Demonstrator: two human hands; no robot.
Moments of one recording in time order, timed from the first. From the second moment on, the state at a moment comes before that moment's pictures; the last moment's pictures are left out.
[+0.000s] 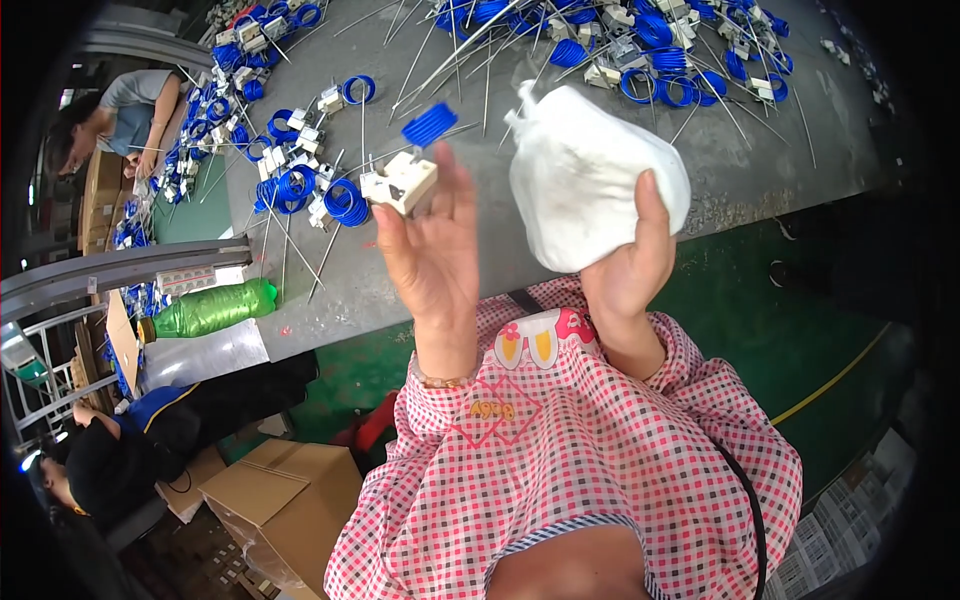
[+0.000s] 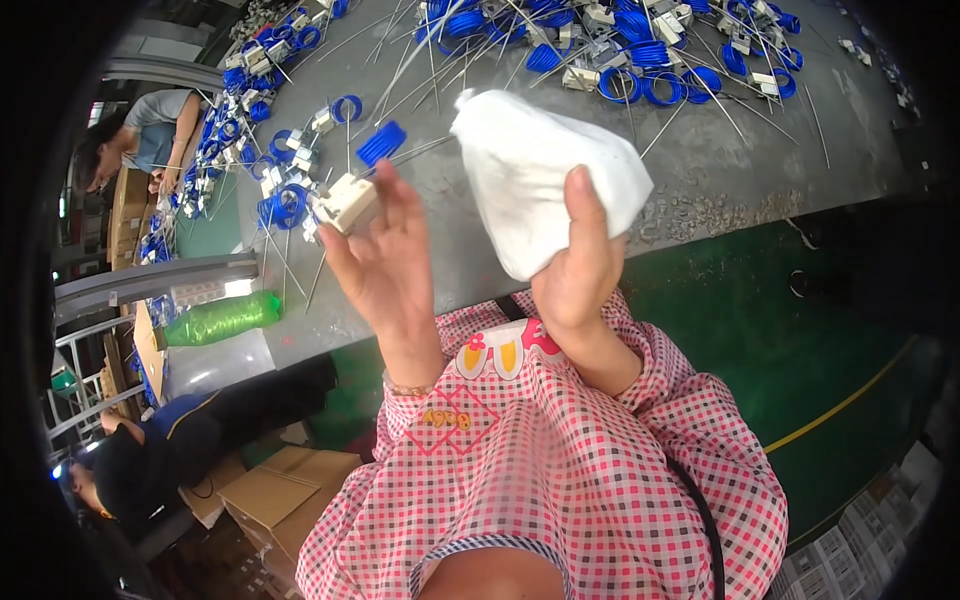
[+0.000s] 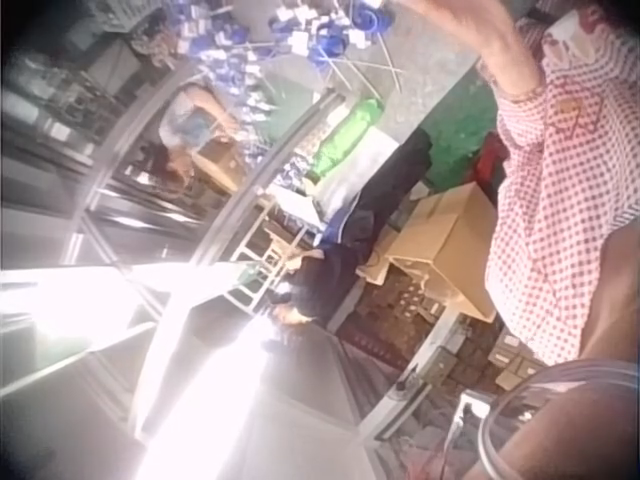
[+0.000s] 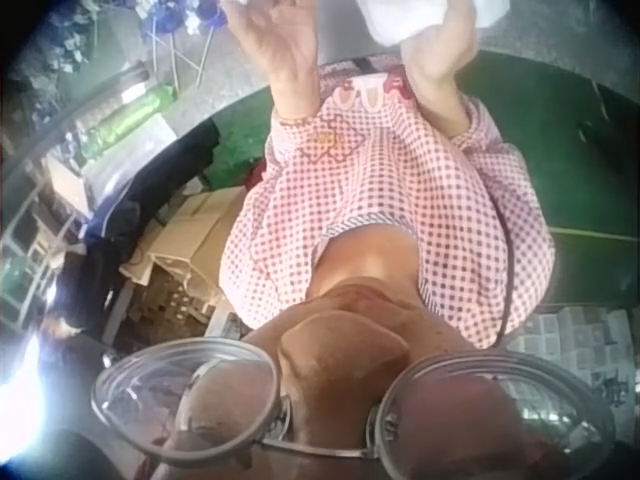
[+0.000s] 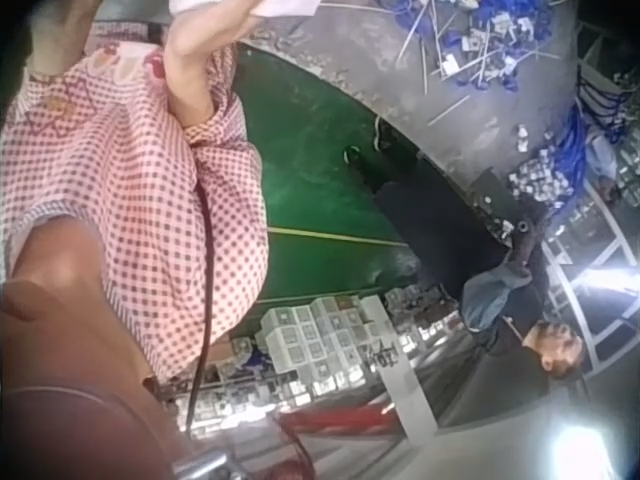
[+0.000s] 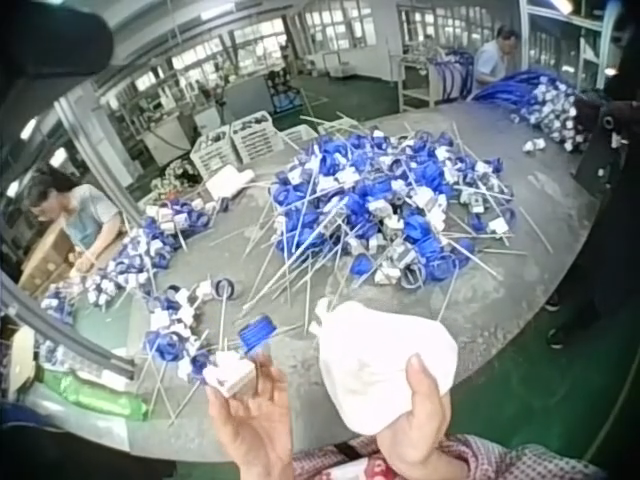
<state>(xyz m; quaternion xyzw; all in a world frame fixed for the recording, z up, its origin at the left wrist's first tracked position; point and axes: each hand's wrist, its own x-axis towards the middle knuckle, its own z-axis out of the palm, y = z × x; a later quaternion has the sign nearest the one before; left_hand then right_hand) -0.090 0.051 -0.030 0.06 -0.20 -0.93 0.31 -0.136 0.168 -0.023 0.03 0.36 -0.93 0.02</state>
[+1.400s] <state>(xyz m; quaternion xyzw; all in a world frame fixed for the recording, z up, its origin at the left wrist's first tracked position) -0.088 0.061 -0.040 0.09 -0.42 -0.85 0.31 -0.134 0.149 -0.016 -0.23 0.53 -0.81 0.00</state>
